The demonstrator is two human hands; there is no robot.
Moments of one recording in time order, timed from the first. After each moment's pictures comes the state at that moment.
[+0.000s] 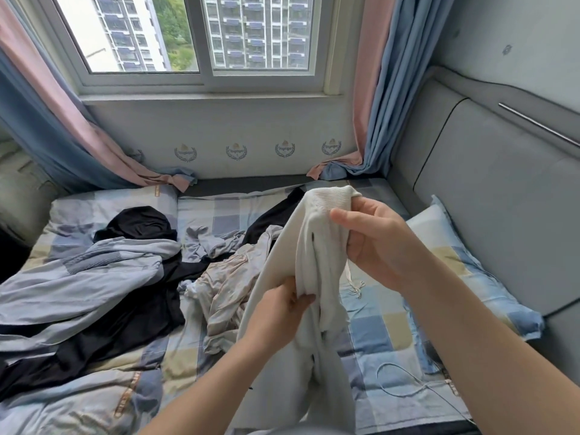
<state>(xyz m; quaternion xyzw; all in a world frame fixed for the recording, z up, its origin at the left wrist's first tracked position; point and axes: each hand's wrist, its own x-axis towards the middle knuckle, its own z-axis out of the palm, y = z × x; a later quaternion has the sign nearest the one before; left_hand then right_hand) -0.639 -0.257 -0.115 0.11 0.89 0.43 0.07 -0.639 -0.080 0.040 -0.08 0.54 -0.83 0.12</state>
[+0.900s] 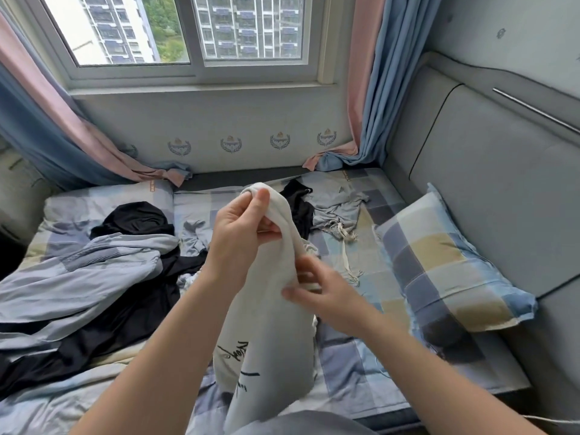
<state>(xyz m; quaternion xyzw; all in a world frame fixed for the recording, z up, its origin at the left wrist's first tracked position) -0.664 -0.280 0.006 0.05 0.60 0.80 0.01 -0.601 -0.121 -0.057 -0.05 0.78 -0.61 0.12</state>
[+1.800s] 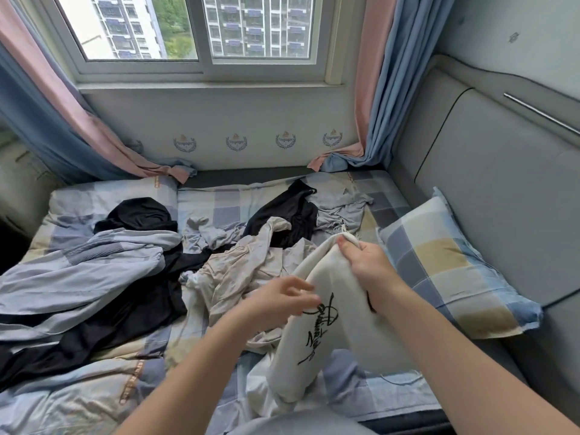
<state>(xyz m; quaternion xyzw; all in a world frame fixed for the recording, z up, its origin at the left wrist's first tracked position) -0.644 -0.280 -0.084 0.08 0.79 0.48 0.36 -0.639 -0.090 -0.047 0.21 0.73 -0.65 0.04</state>
